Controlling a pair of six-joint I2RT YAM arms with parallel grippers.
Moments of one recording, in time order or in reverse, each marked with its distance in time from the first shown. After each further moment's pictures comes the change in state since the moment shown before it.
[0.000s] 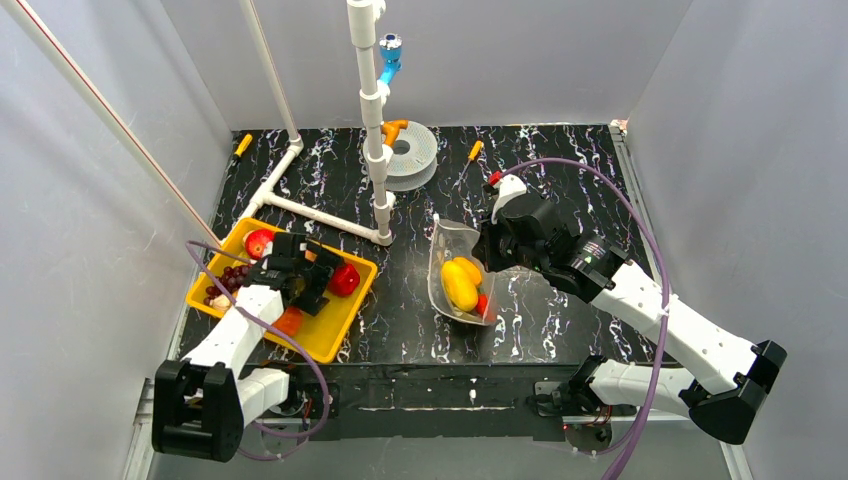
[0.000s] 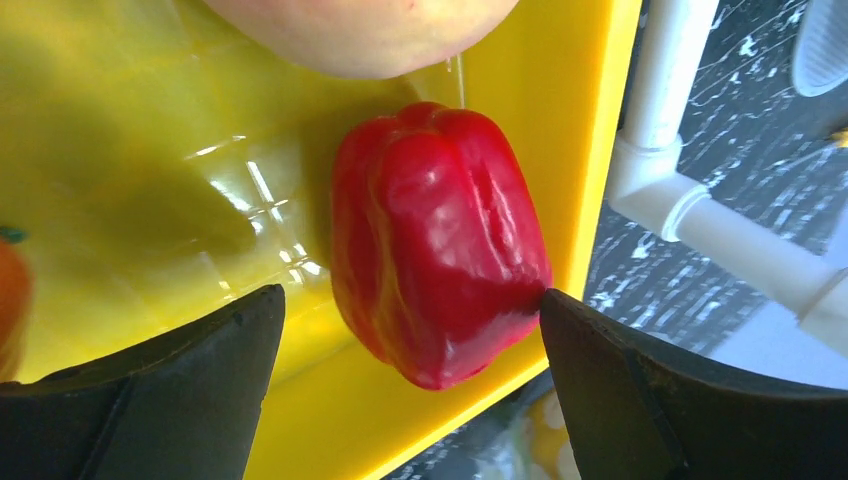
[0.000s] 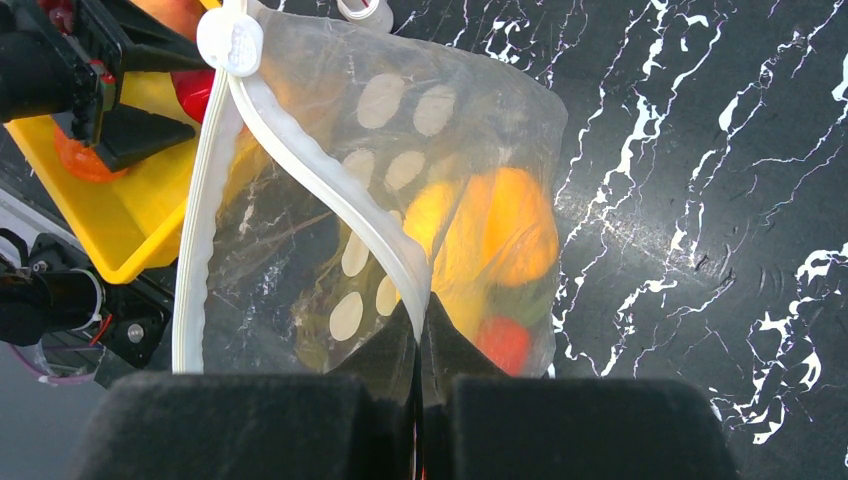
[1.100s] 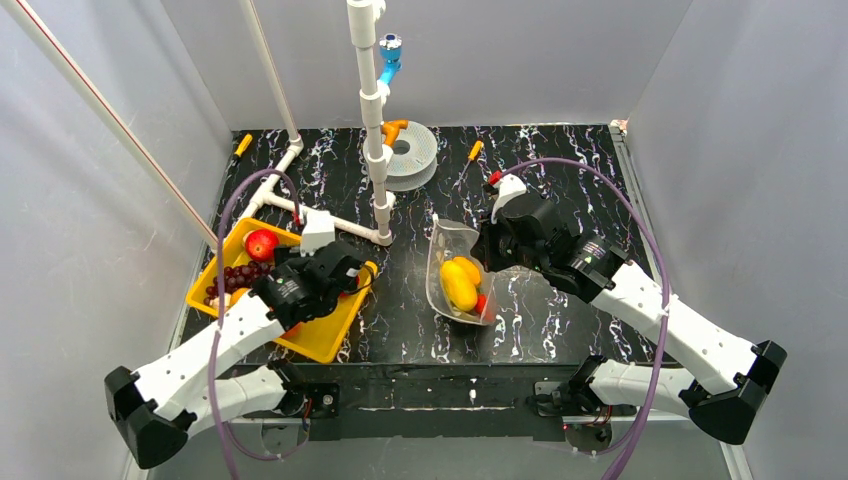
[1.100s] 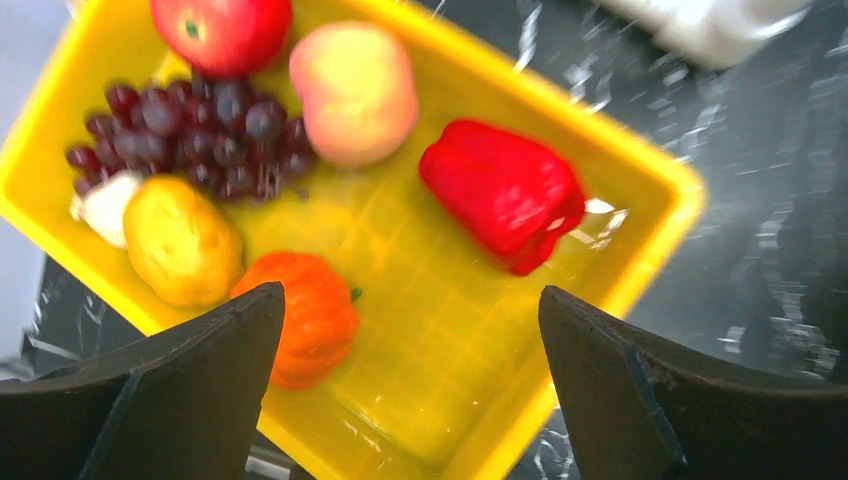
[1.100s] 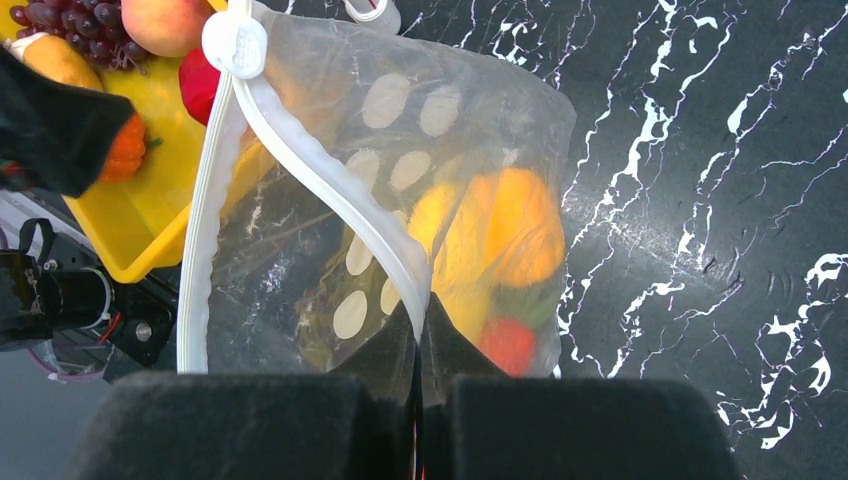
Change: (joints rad) left arm -0.662 -0.105 0.356 -0.454 -0.798 0.527; right arm 0.000 0.000 0.000 0.007 -0.010 0.005
